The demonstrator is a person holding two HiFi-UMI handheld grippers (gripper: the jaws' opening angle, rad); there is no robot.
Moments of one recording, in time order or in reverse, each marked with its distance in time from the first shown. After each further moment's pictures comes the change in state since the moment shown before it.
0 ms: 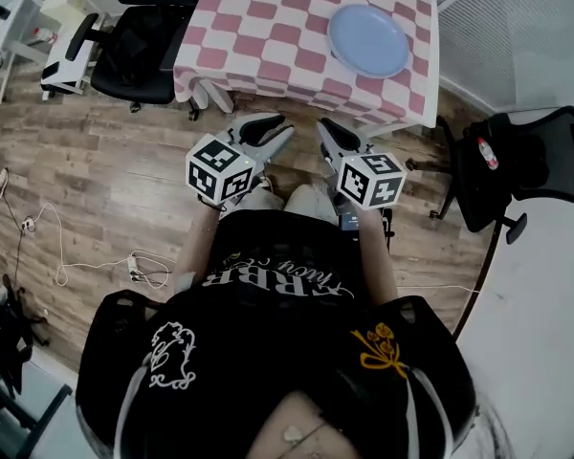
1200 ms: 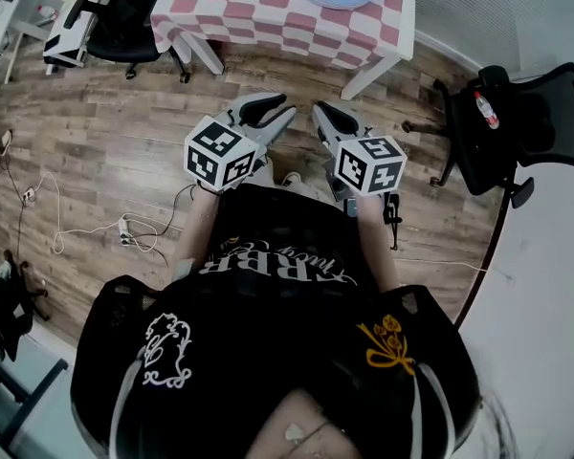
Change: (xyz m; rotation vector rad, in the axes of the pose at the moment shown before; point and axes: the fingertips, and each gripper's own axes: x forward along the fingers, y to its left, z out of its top) left arm 0.029 -0.182 -0.061 0.065 0.038 0.053; right arm -0.167 -0.014 -0.090 -0.009 -0.014 0.046
